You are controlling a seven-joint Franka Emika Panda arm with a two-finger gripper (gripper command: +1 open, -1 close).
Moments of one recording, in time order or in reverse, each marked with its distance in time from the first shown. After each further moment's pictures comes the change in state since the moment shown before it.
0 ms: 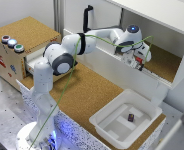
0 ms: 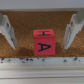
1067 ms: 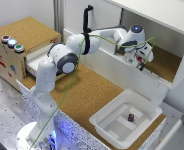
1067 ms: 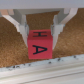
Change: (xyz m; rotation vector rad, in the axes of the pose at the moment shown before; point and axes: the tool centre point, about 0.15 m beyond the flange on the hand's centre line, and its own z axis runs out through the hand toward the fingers) arm -0.011 0.037 -0.027 0.004 -0.024 0.169
